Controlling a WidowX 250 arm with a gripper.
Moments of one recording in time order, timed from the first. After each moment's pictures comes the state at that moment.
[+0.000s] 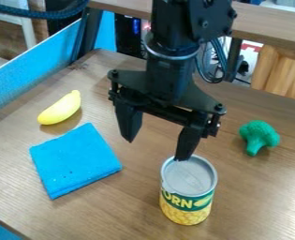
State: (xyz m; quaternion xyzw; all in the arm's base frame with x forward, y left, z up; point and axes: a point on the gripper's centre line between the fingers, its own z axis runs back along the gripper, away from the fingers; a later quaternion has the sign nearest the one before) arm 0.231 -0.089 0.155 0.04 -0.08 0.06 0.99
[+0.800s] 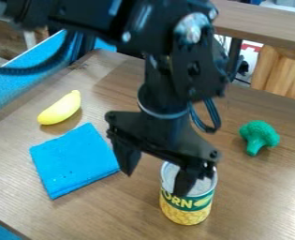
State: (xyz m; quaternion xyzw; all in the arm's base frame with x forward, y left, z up) arm 0.214 -0.100 0.127 0.04 -0.12 0.04 0.99
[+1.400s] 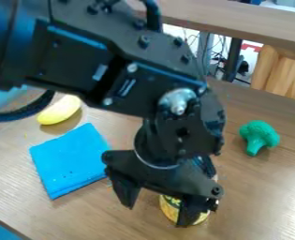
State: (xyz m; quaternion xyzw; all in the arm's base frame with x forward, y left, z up) arm 0.199 -0.110 0.104 0.03 -0.14 0.09 0.98
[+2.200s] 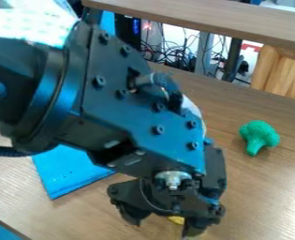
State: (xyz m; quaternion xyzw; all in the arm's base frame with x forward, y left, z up) arm 0.208 -0.113 0.075 0.04 -0.21 0.17 0.96
